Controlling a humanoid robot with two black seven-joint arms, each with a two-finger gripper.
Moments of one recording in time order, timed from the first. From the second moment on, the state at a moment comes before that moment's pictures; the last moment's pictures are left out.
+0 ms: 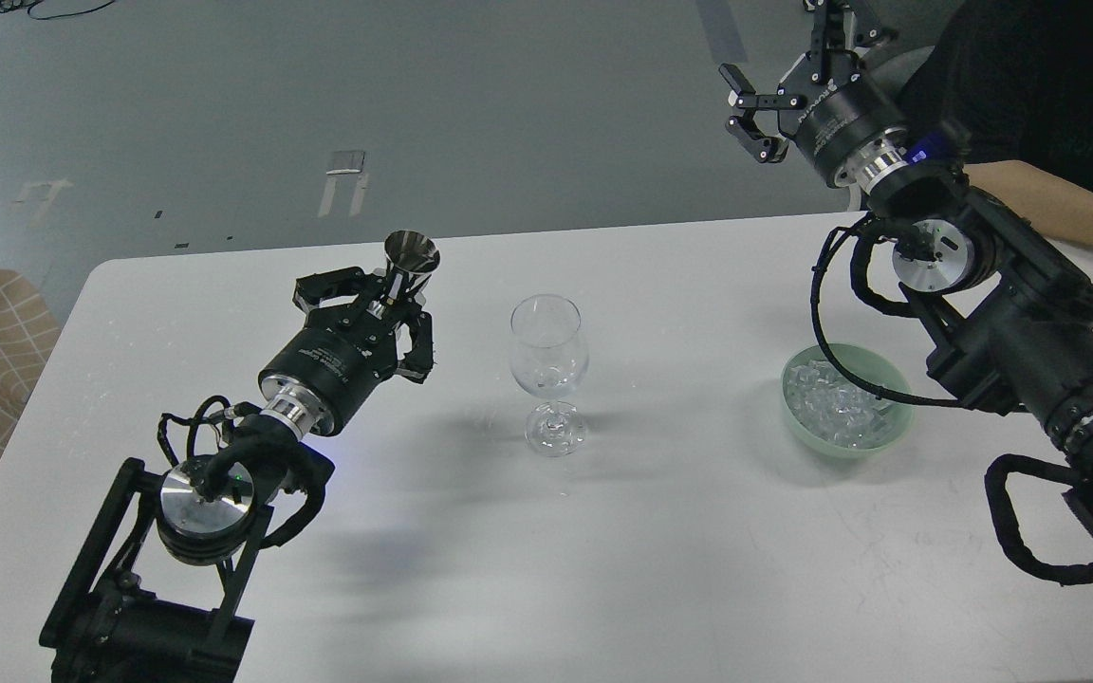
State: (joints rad) left arm -0.11 0.02 -1.40 -1.62 0.18 0.15 0.28; right arm 0.93 -0.11 1.01 0.52 -0.37 0.47 0.25
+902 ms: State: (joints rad) left arm -0.15 0.01 -1.32 -1.70 0.40 0.24 0.33; right arm 0.93 -0.11 1.01 0.53 -0.37 0.47 0.25
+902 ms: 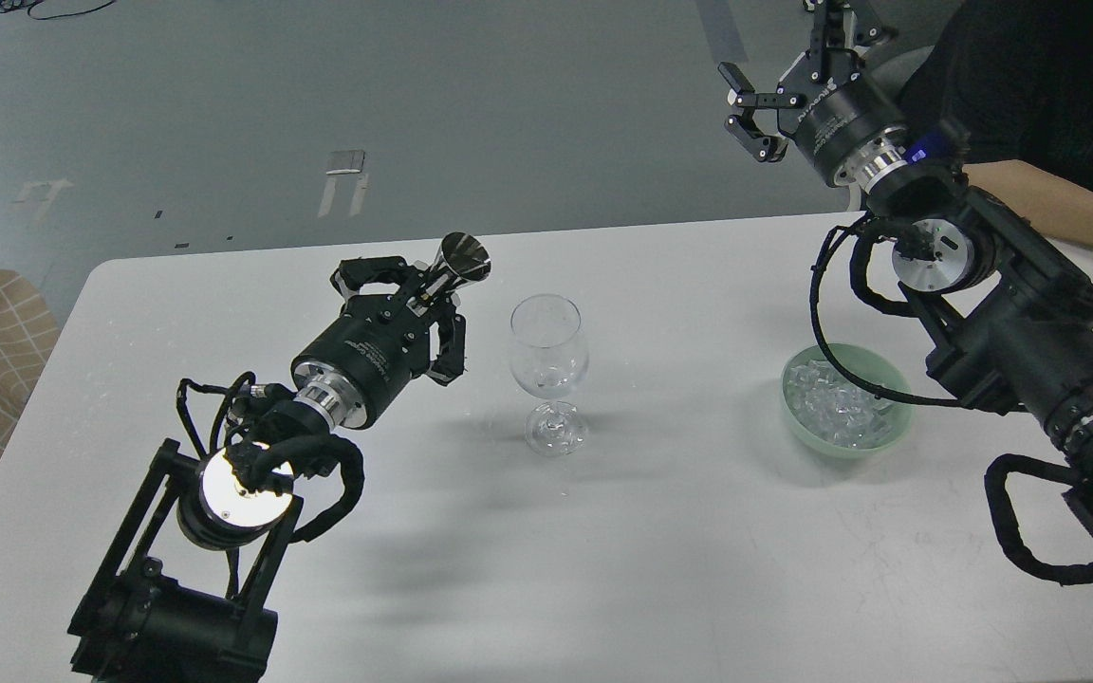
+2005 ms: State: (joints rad) left arm -0.18 0.03 -1.25 -1.71 0.62 0.25 0.36; right arm 0.93 -0.11 1.01 0.52 -0.36 0.47 0.25
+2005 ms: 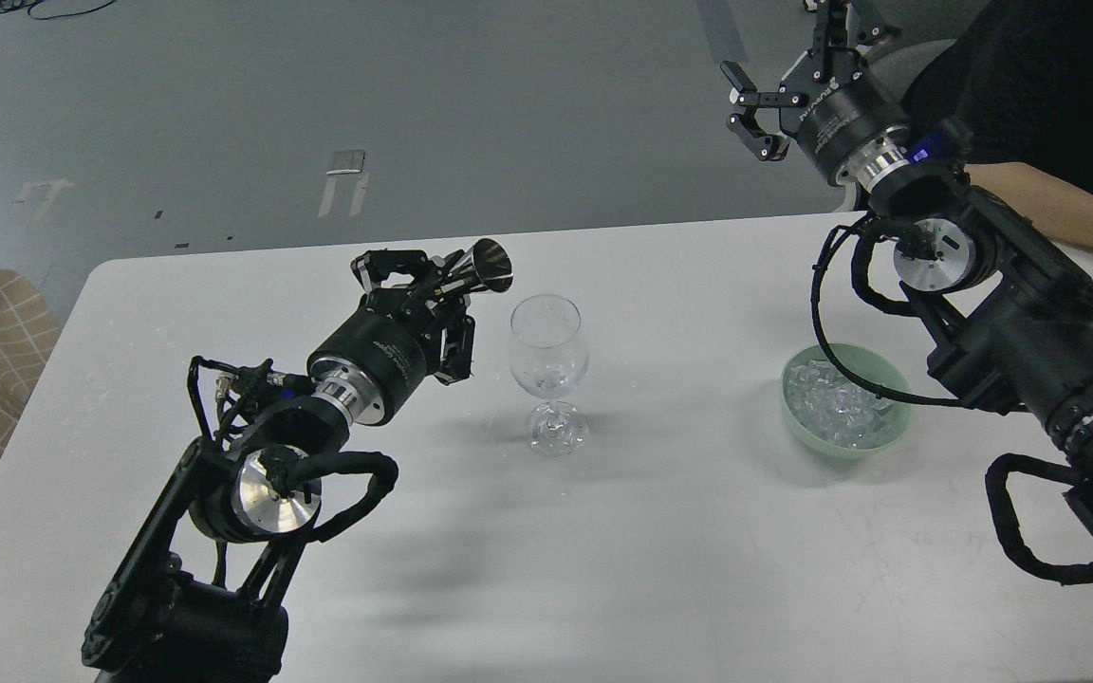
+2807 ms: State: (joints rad) left arm -0.18 0.07 -1.24 -1.75 0.77 0.18 0.36; right arm 0.93 -0.11 1.01 0.52 -0.36 0.47 0.25
